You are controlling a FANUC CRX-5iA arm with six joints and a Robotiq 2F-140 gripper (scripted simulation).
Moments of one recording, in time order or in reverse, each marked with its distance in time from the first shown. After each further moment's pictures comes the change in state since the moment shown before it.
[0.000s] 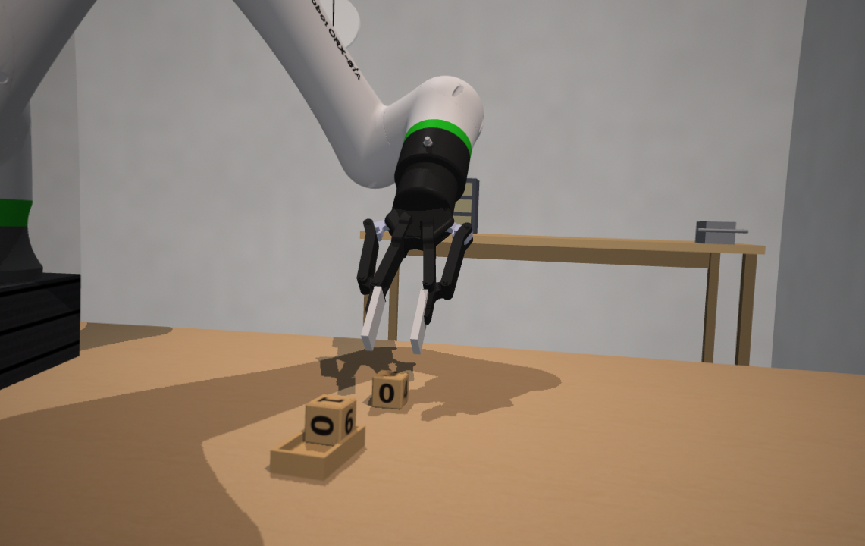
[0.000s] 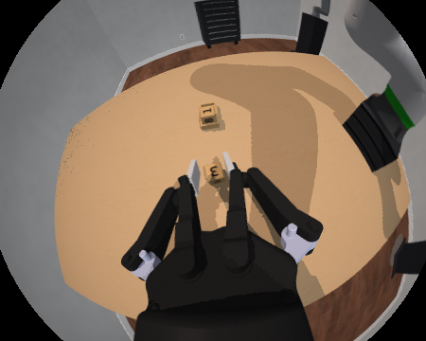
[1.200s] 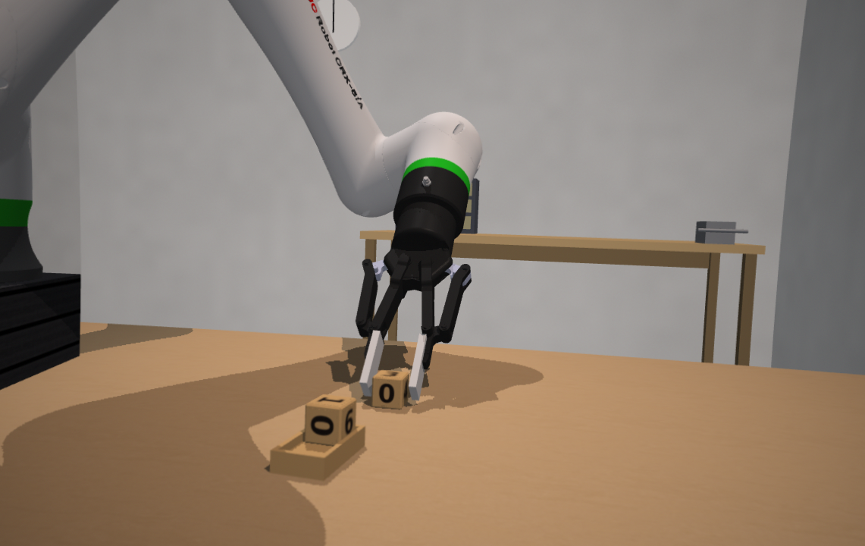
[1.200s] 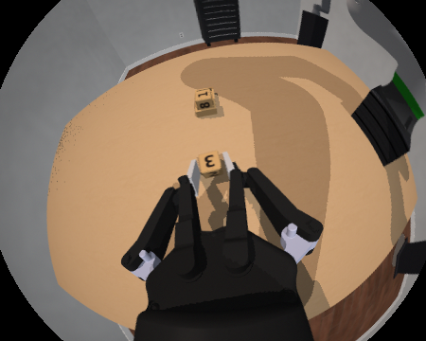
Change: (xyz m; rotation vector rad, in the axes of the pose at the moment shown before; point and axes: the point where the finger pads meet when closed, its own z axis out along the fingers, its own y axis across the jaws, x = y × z) arm -0.034 0.000 0.034 0.000 0.000 0.000
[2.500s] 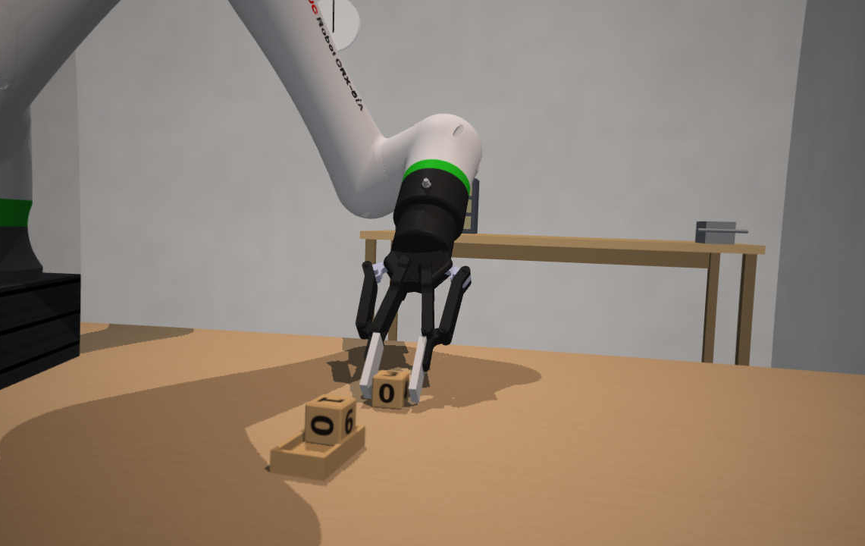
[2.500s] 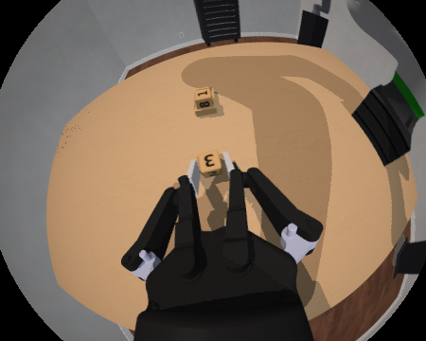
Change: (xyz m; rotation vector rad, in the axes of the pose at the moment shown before) arm -0.002 0.000 0.002 0.000 0.000 0.000
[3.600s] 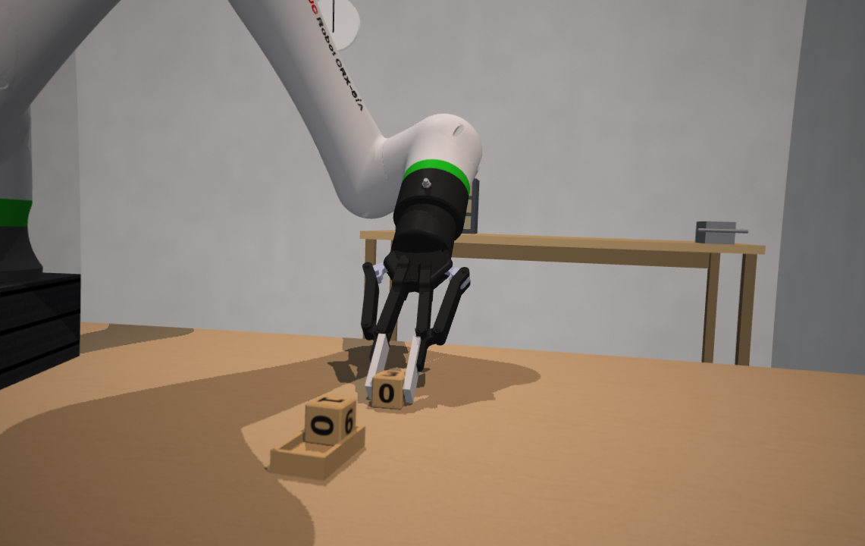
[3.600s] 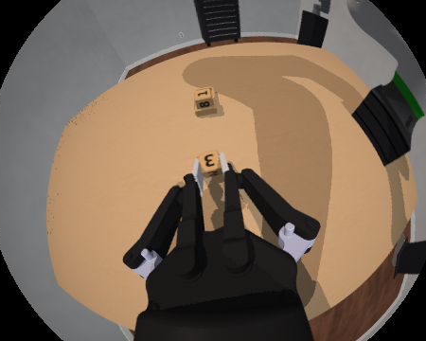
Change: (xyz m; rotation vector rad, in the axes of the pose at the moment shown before) arm 0.000 0.000 0.000 0.000 0.000 0.000
